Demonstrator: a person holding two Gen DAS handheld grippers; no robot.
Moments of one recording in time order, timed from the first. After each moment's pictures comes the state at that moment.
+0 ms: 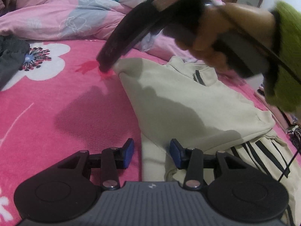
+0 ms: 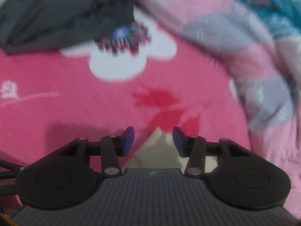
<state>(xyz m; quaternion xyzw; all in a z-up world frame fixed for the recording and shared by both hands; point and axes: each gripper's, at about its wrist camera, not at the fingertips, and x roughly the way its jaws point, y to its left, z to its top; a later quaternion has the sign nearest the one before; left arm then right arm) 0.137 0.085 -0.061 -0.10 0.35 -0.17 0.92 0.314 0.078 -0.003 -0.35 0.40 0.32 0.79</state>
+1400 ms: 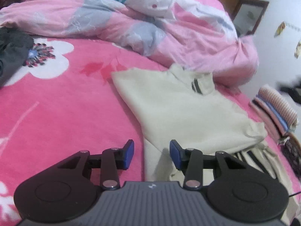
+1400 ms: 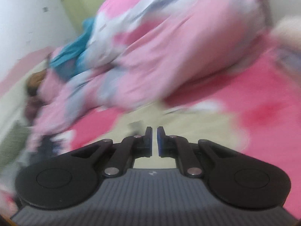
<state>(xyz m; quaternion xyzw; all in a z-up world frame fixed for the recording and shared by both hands) 0.136 0.118 -0.046 -0.15 0.33 -0.17 0.92 0.143 -0.354 0.099 0.18 0.29 0.03 0.94</state>
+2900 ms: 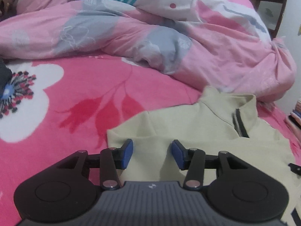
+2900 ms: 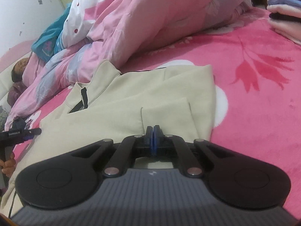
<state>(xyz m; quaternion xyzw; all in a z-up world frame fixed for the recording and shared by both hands) 0.285 0.069 -0.061 -0.10 0.34 -0.09 0.93 0.193 -0.385 -0.082 0.19 0.30 0.06 0.93</state>
